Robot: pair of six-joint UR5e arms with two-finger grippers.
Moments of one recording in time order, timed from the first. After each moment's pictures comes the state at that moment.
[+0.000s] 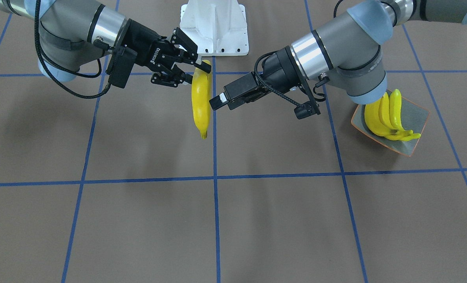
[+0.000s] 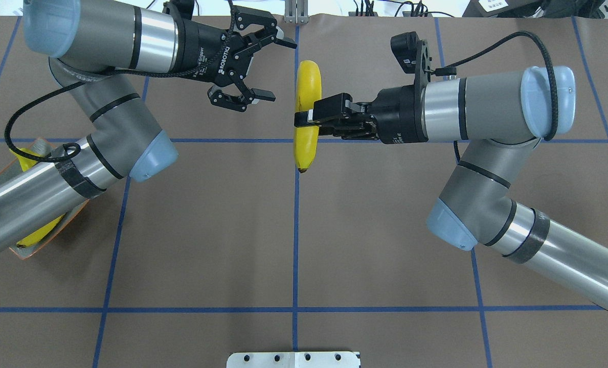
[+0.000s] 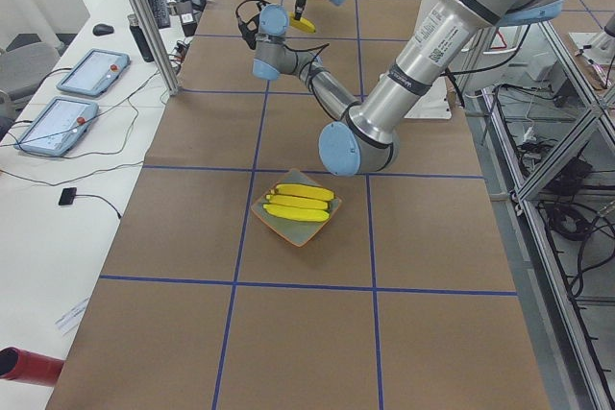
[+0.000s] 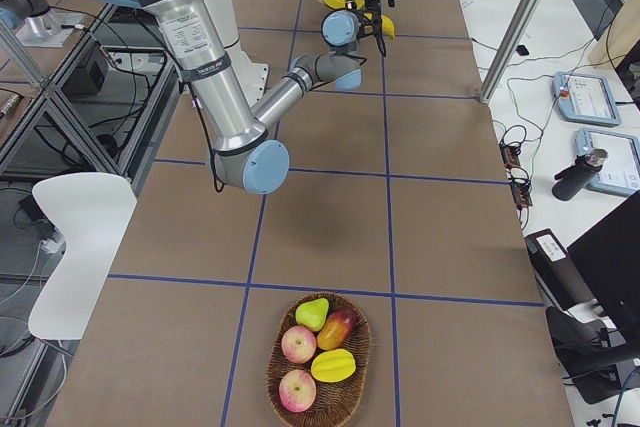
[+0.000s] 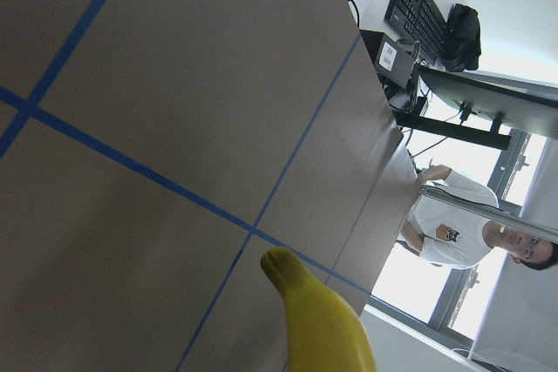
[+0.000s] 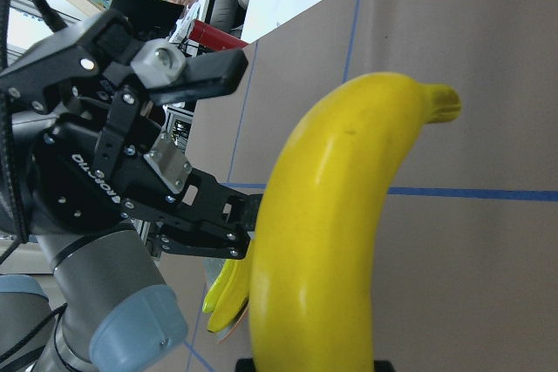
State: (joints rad) left arm -0.83 -2.30 -1.47 -2.83 -2.16 -2.30; right arm 0.70 -1.06 1.71 -0.32 2.05 1.63
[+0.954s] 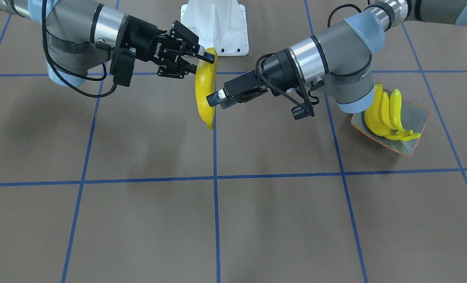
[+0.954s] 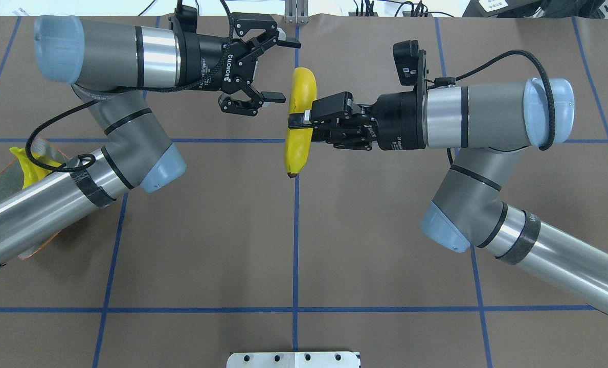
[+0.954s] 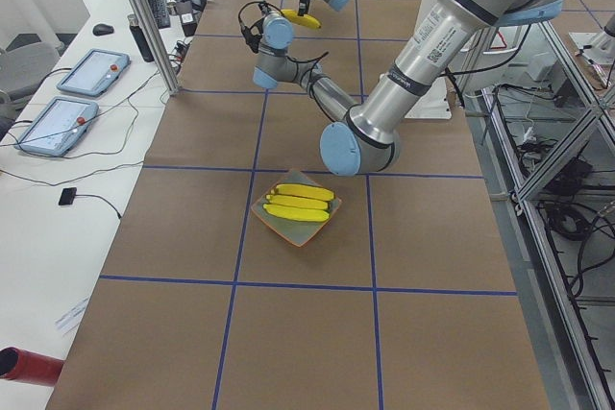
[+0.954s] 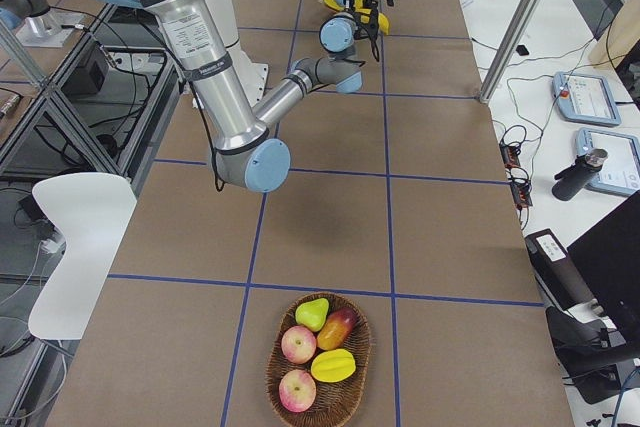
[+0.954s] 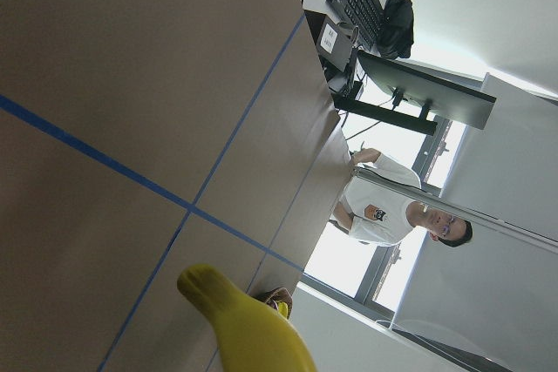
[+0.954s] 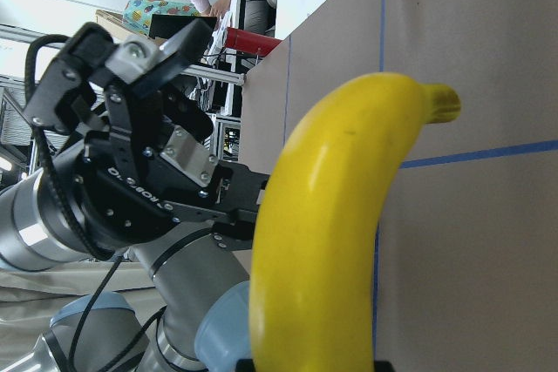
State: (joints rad) left arm -0.79 -2.31 -1.41 -3.00 -2.08 -2.34; right arm 0.69 -1.05 1.68 -0.21 2.05 1.77
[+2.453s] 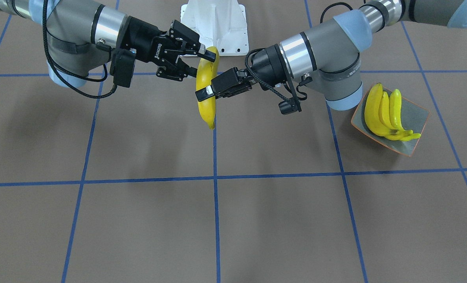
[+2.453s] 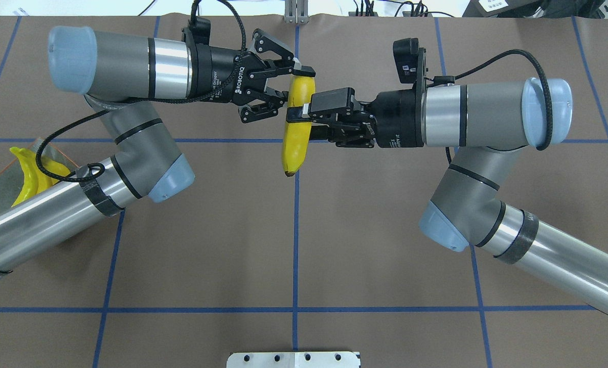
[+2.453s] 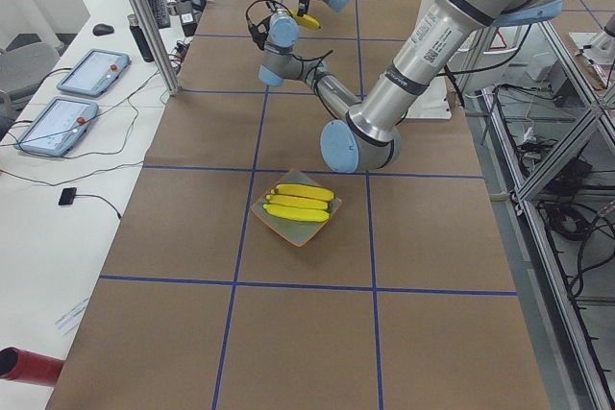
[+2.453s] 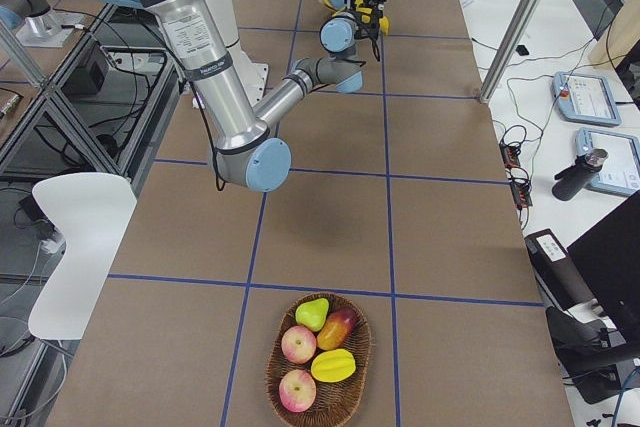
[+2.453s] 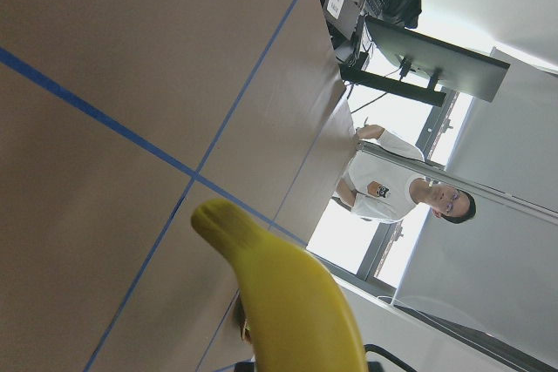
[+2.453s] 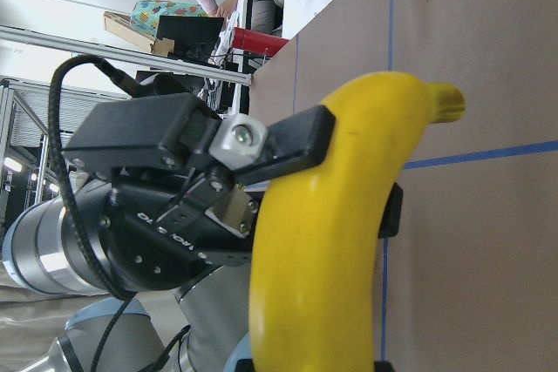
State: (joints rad) left arm -0.76 -2.31 -1.42 -3.00 -2.08 -2.34; right arm 0.69 -1.04 1.68 -0.20 2.02 1.77
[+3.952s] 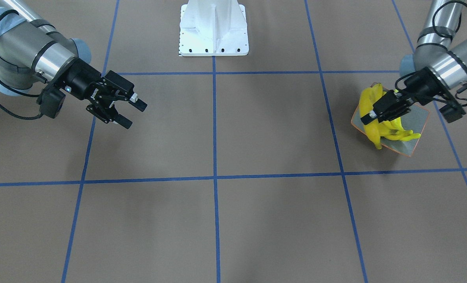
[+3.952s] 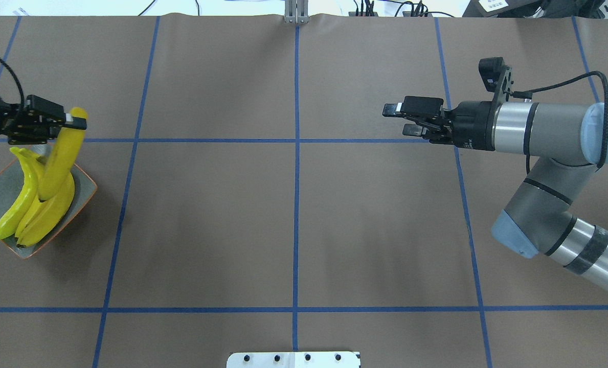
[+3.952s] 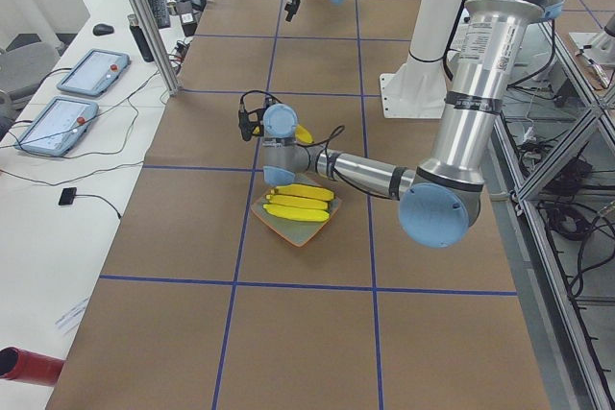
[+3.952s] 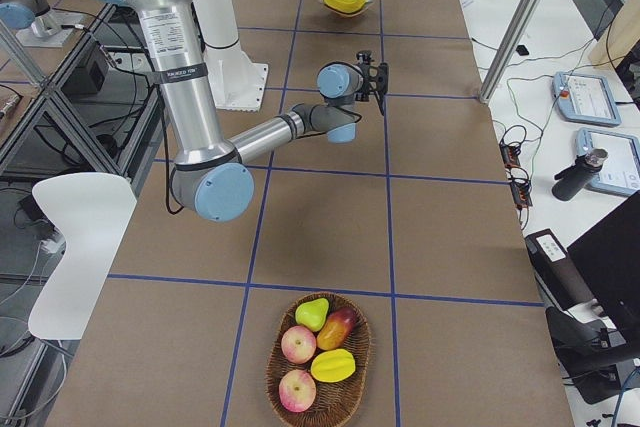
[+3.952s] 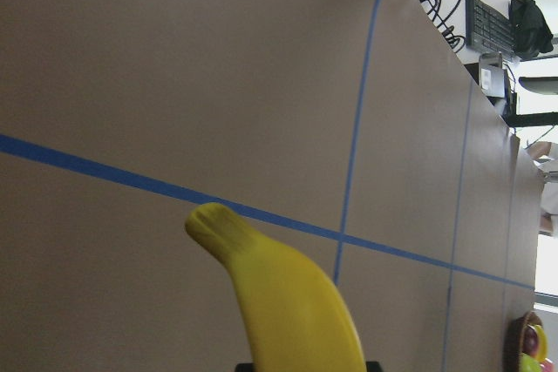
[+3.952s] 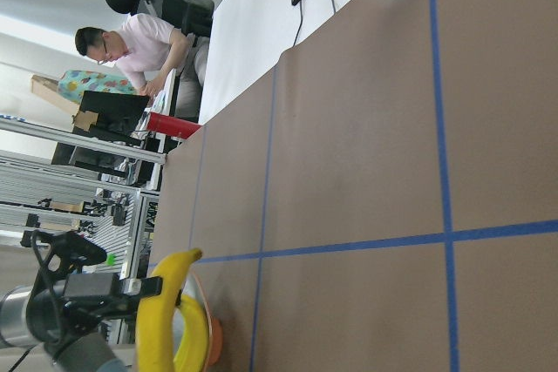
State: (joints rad) left arm -1.11 -1.67 -1.51 -2.98 -2.39 -1.53; right arm 0.77 -1.30 1.65 -0.21 1.90 1.63
